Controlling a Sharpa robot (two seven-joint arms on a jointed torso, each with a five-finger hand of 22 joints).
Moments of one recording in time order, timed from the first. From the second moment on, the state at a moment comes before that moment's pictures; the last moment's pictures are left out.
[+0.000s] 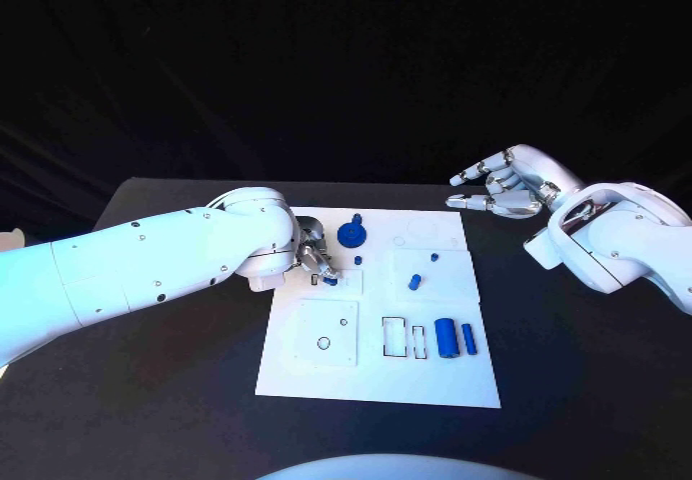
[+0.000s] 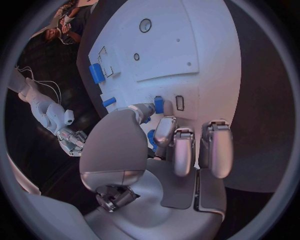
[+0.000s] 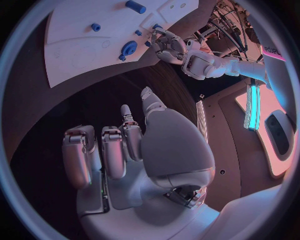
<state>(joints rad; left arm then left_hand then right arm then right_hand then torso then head) 1.31 -0.63 -0.06 1.44 -1.05 0.17 -0.69 1.25 -0.21 0.59 0.25 0.27 0.90 0.06 0.62 0.69 1.38 -0.02 1.24 1.17 1.47 -0.08 1.57 1.31 0.04 1.47 0.03 1.51 1.31 1.27 -1.01 0.00 1.61 -1.04 -0.42 0.04 1.32 -0.08 0.05 0.15 0.14 1.03 0.14 0.06 0.07 1.47 0.04 1.35 1.31 1.47 -0.02 1.56 1.31 0.01 1.47 0.09 1.56 1.31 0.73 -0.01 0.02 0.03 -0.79</state>
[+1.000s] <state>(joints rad) 1.32 -0.59 -0.06 1.39 -1.04 0.21 -0.70 1.13 -0.19 0.64 0.15 0.29 0.95 0.04 0.61 0.69 1.41 -0.04 1.27 1.22 1.47 -0.09 1.57 1.31 0.04 1.47 0.02 1.51 1.31 1.27 -1.02 0.00 1.63 -1.04 -0.42 0.04 1.32 -0.08 0.05 0.15 0.14 1.03 0.14 0.06 0.07 1.47 0.04 1.35 1.31 1.47 -0.02 1.56 1.31 0.01 1.47 0.09 1.56 1.31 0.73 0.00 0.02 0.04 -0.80</state>
